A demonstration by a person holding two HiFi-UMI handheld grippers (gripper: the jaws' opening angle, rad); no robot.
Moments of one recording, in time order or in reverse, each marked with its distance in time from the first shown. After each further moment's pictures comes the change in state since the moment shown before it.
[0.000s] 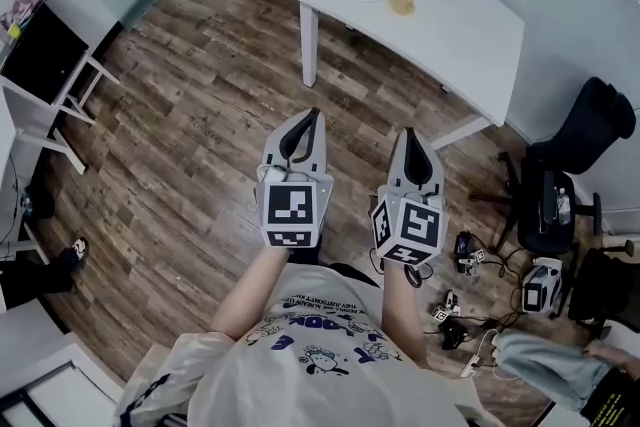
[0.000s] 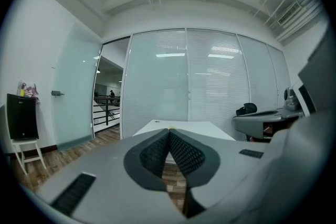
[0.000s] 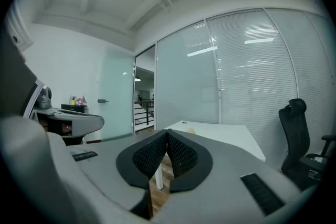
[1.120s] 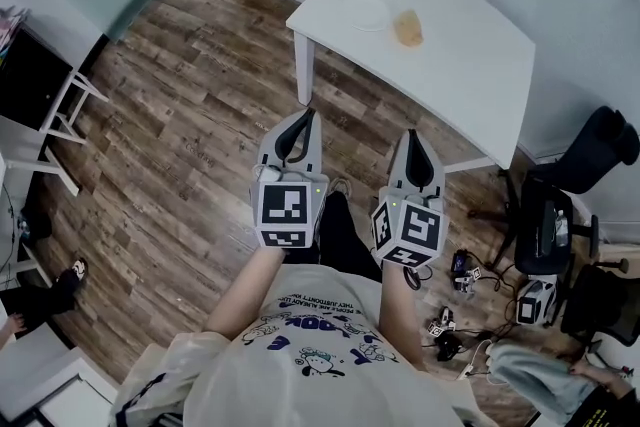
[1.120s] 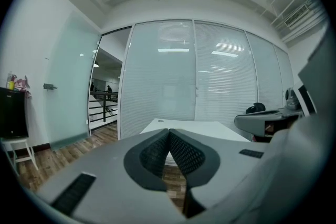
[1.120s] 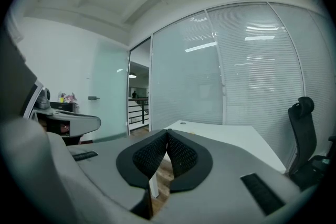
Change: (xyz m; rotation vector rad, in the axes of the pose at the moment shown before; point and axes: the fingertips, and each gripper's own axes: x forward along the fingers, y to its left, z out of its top) left arm 0.144 0.062 0.005 -0.028 0.041 -0.019; right arm 0.151 -0.019 0.000 0.005 0.033 -0.041
